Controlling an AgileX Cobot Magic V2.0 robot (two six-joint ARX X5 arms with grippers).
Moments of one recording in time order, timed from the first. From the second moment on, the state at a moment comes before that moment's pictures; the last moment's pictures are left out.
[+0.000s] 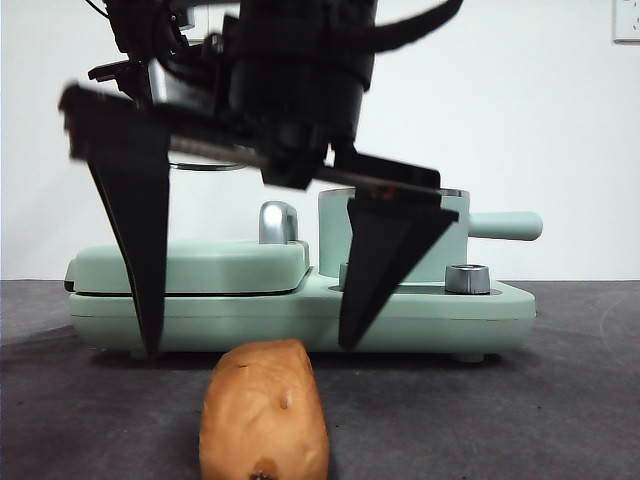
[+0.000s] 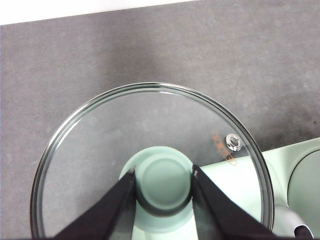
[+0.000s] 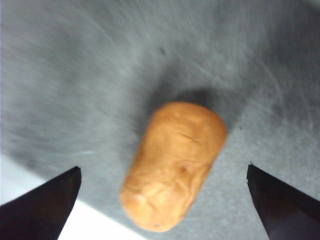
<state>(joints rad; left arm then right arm) -0.22 2.13 2.39 -1.06 0.08 -0.03 1.07 1.77 1.30 -0.88 -0.02 0.61</state>
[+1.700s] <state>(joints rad) -0.22 2.13 2.39 -1.07 0.08 -0.04 0.58 1.85 1.95 -1.20 -0.04 0.24</state>
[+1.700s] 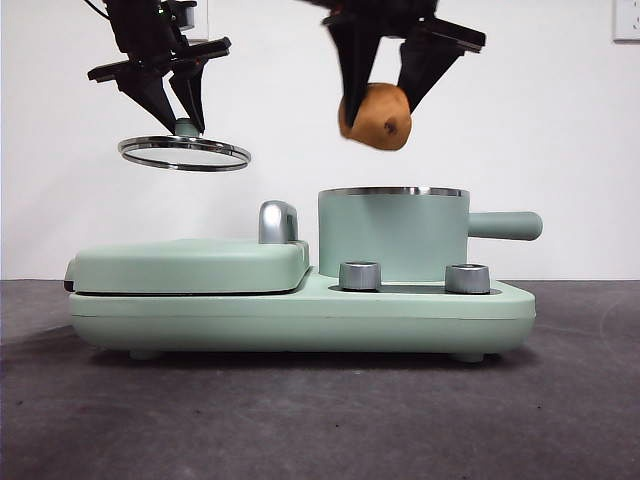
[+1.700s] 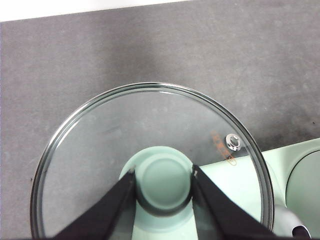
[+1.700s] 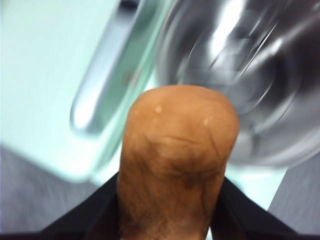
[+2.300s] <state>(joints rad) -0.22 2.13 2.39 -1.07 0.08 -0.04 0.46 2.11 2.17 -1.17 -0.08 0.14</state>
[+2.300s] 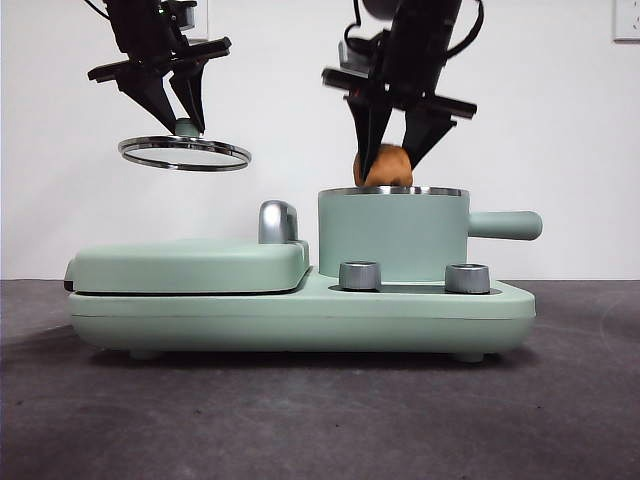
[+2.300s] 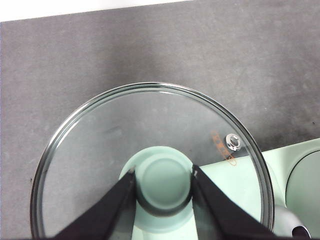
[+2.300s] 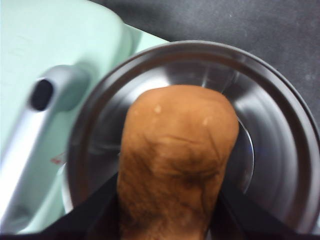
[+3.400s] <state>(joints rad) -0.26 2.13 2.39 -1.10 0.08 -0.05 0.44 2.16 2.32 -1.26 -0.08 0.10</state>
